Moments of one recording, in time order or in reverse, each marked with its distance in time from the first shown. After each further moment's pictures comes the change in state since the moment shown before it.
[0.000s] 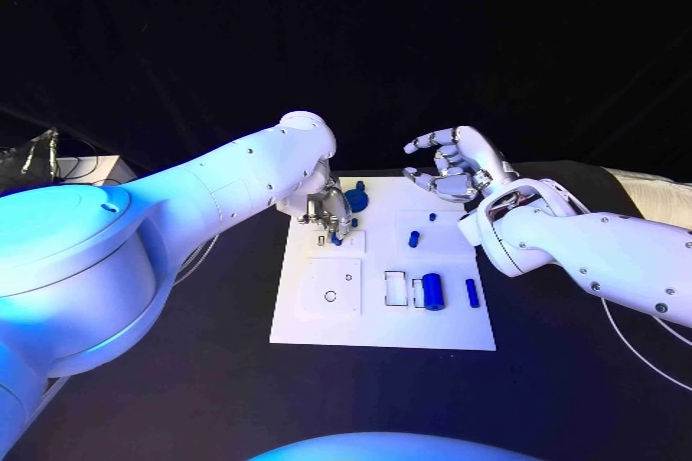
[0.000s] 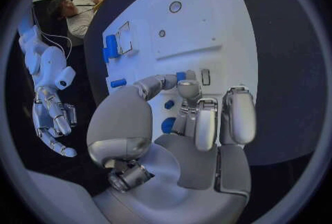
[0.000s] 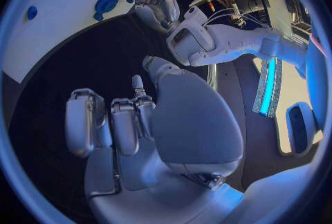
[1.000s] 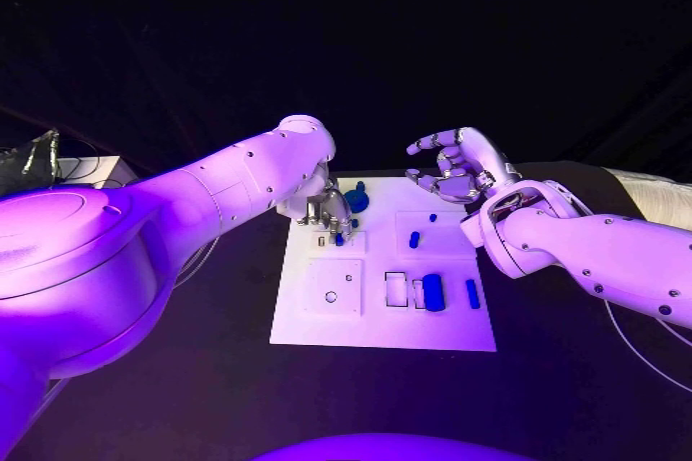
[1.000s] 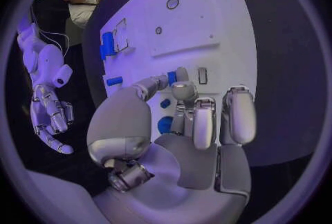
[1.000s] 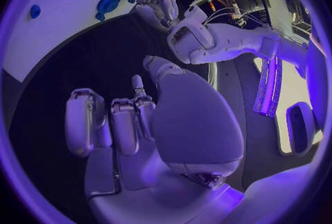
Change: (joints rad) left arm -0.006 -0.004 -0.001 -0.006 -0.001 -0.027 -0.006; left_hand -0.048 -0.013 -0.189 0.148 -0.138 0.081 -0.080 0.019 -0.018 0.036 -0.045 0.000 -0.003 -0.007 -0.008 0.000 0.000 0.000 0.000 0.000 -0.005 -0.002; right arm 0.000 -0.004 0.000 0.000 0.001 0.001 0.001; right_hand -0.007 -0.007 0.003 -0.003 0.000 0.000 0.000 0.000 0.000 0.000 0.000 0.000 0.000 0.000 0.000 0.000 0.000 0.000 0.000 0.000 -0.005 0.000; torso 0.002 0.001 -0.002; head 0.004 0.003
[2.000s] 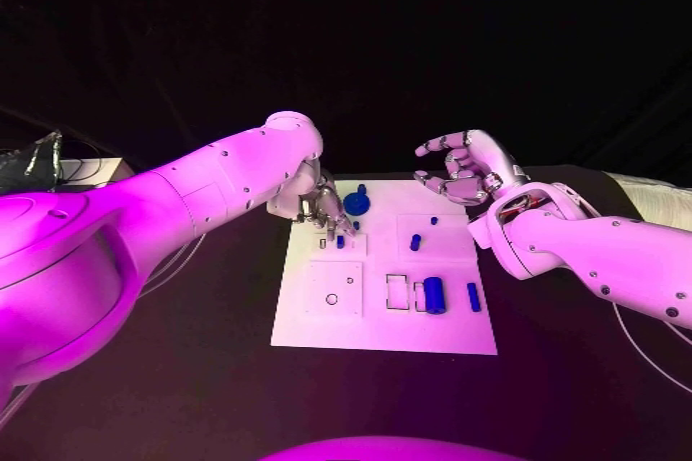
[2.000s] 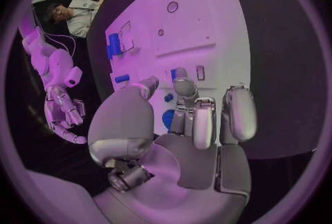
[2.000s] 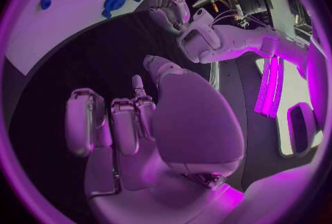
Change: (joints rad) left arm -0.005 -0.112 0.069 0.166 -0.017 -0.033 -0.011; left_hand 0.057 -0.035 -0.192 0.155 -0.346 -0.032 0.014 -0.006 -0.029 -0.049 0.016 -0.041 -0.078 0.001 0.001 0.000 0.000 0.000 -0.014 0.001 -0.035 -0.034; right arm -0.001 -0.018 0.000 -0.013 0.000 0.001 0.000; right_hand -0.004 -0.004 0.000 0.000 0.004 0.000 0.000 -0.004 0.000 0.000 0.000 0.000 0.001 0.000 0.000 0.000 0.000 0.000 0.000 0.000 0.000 0.001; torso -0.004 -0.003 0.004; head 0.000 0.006
